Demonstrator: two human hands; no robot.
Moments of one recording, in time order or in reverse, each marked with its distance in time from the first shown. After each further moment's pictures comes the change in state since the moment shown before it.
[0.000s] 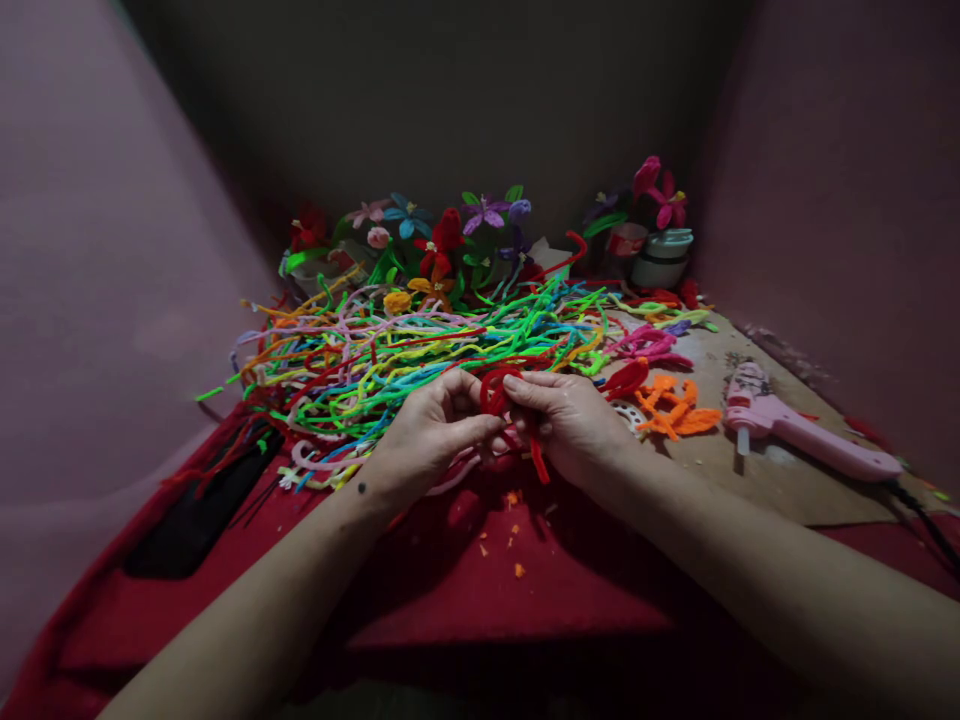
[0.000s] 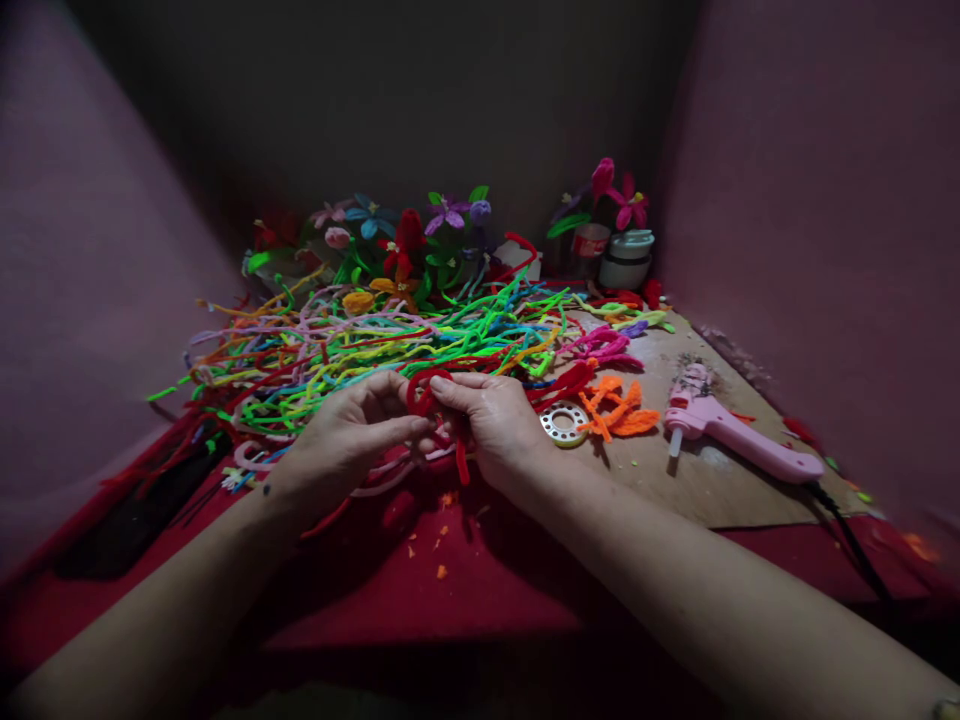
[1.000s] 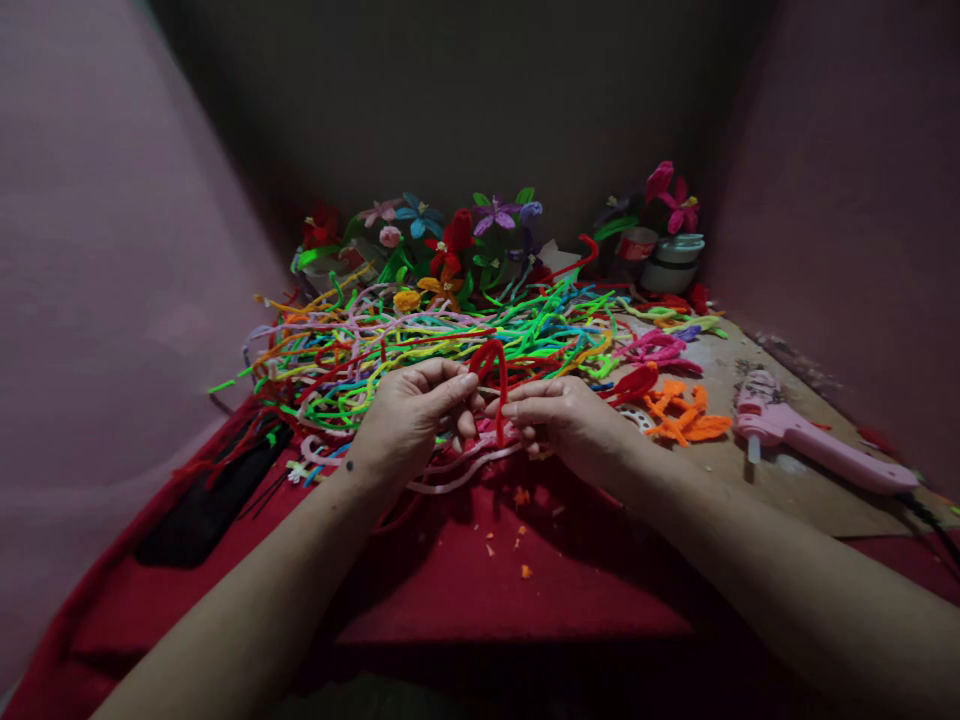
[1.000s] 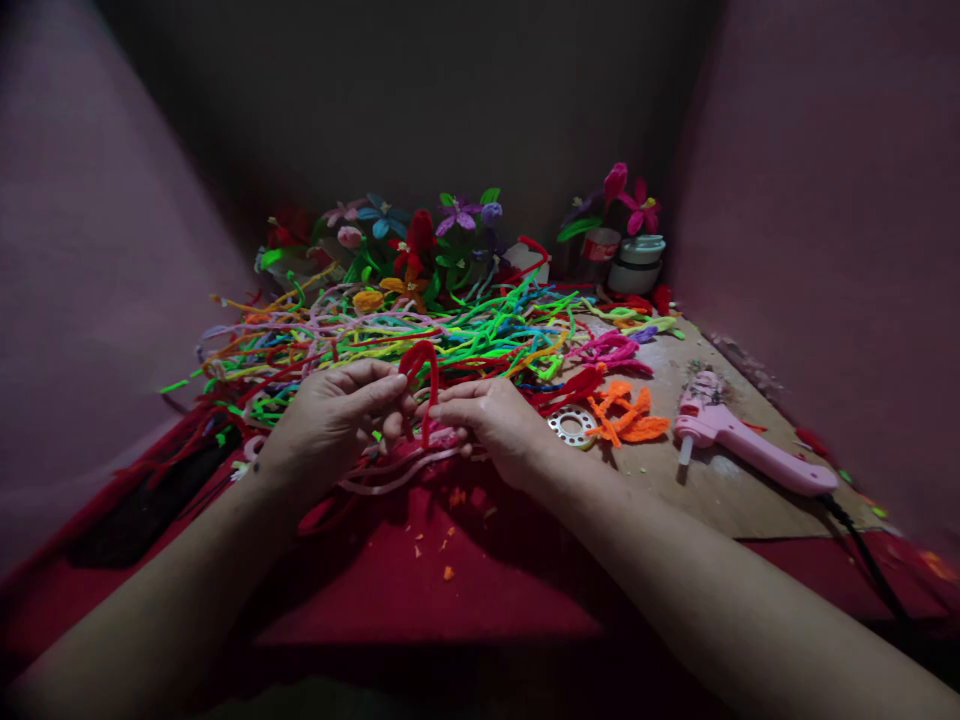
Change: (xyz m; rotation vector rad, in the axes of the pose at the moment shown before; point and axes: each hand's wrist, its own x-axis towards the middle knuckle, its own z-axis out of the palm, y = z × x) left_hand 0.003 0.006 -0.021 0.027 0.160 -0.008; right_hand 0.001 -0.005 -0.006 -0.288 -0.081 0.160
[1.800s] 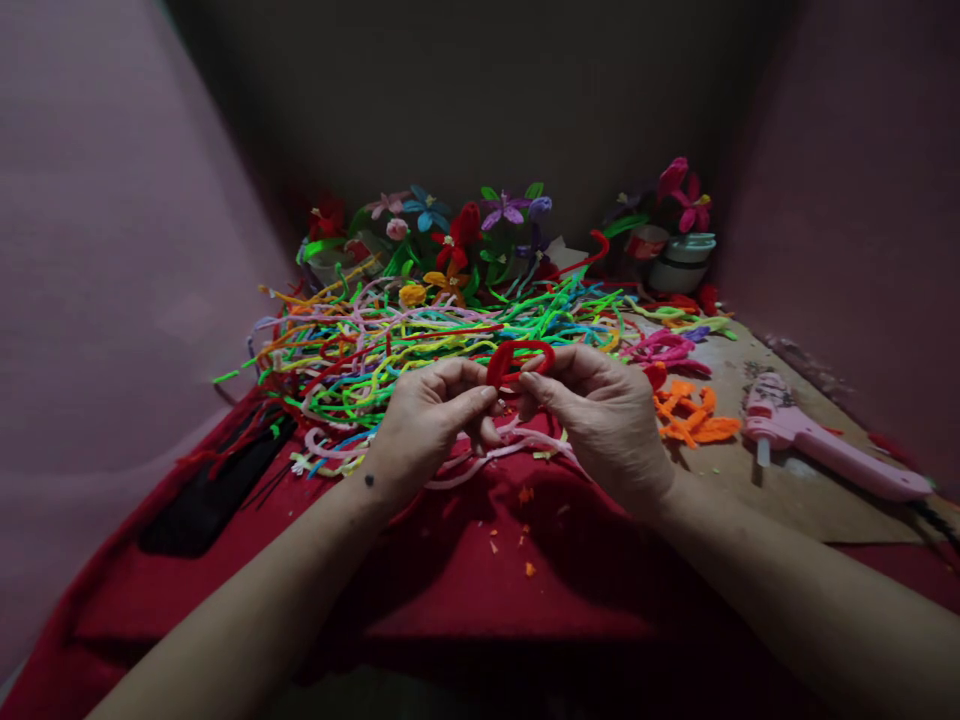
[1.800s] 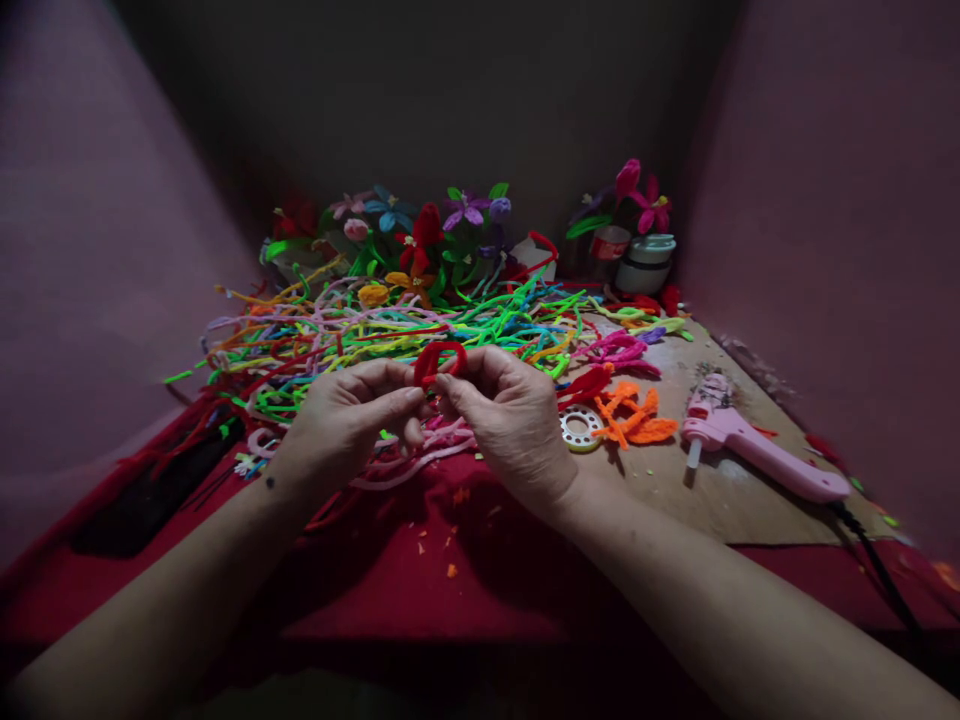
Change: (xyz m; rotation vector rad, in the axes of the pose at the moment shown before) left_hand -0.010 0.004 0.011 0.149 -0.005 0.078; right_hand -0.013 -0.005 0.016 -0.186 0.314 -0.554
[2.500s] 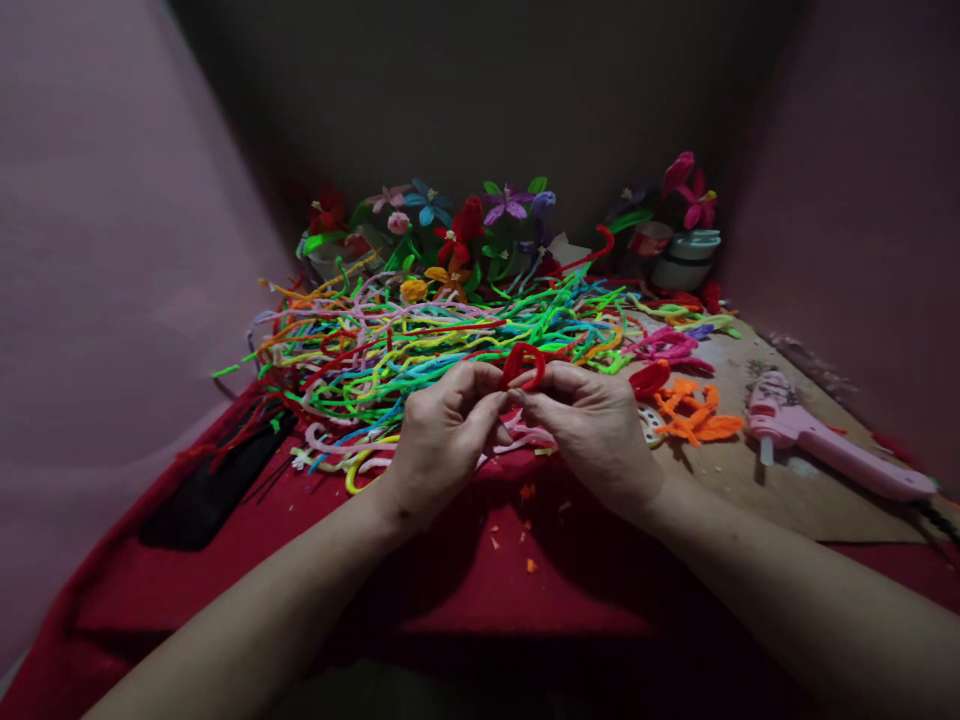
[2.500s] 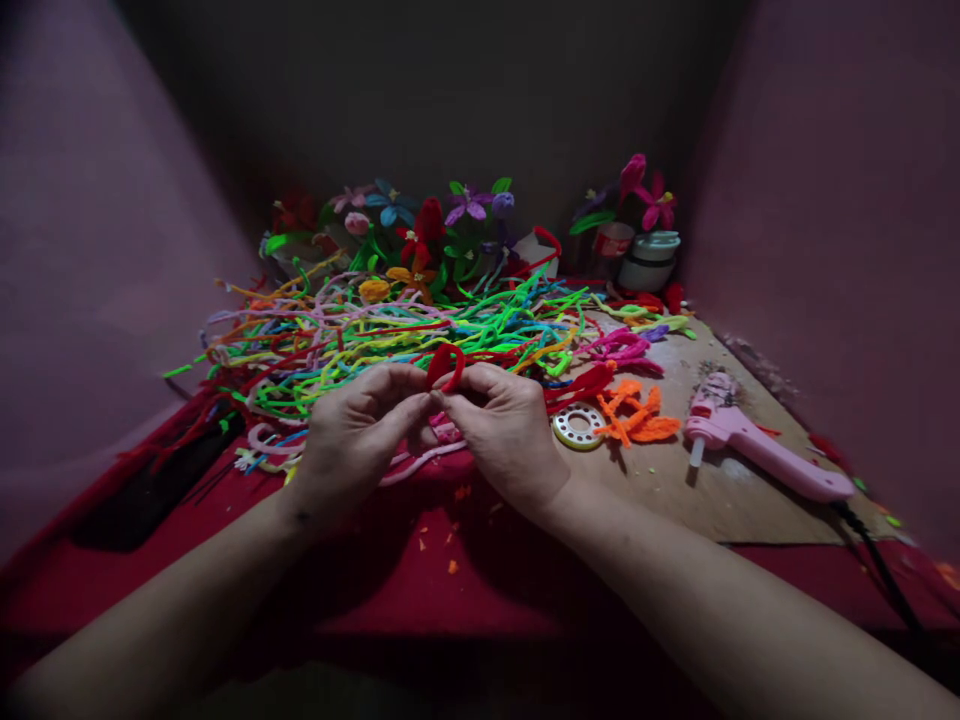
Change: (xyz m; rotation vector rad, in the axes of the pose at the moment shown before) left_hand -0.009 -0.010 0.015 0.097 0.141 0.144; right_hand -0.003 0.010 -0.001 -0.185 -0.054 0.009
